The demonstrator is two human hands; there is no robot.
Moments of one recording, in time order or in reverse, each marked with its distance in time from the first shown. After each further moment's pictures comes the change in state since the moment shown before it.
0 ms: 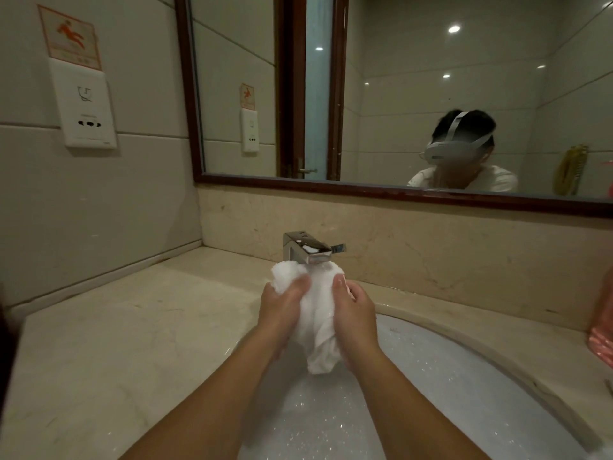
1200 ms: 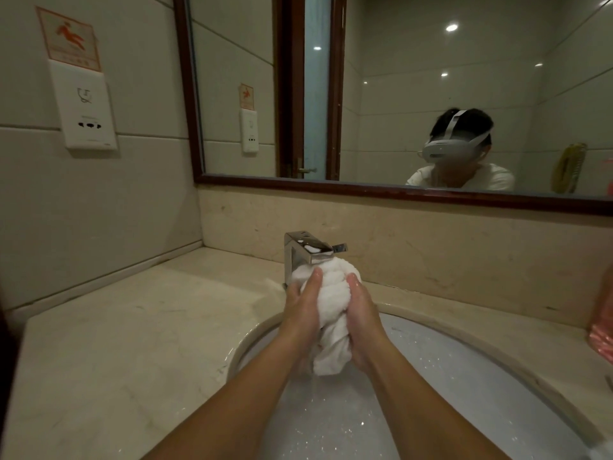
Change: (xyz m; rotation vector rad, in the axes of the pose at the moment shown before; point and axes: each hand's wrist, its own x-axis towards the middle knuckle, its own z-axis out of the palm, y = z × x) left_hand -0.010 -0.011 0.028 -0.241 -0.128 -0.037; right_hand 0.017 0.005 -0.001 0.265 -0.113 0.231
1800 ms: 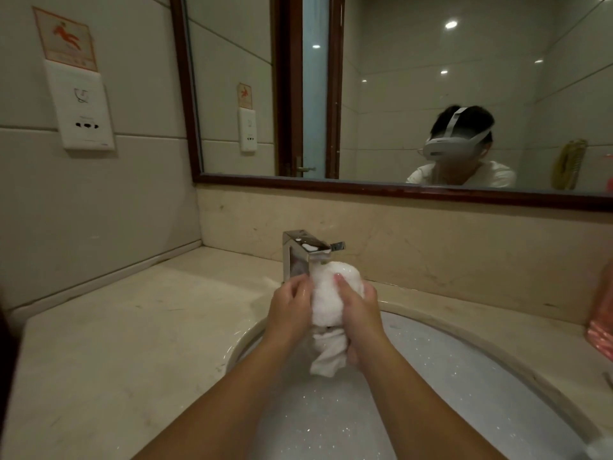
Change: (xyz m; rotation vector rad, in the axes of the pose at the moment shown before) left_hand -0.004 0.015 -0.013 0.356 0.073 0.220; right_hand 0.000 0.006 -0.003 -0.032 0.098 -0.011
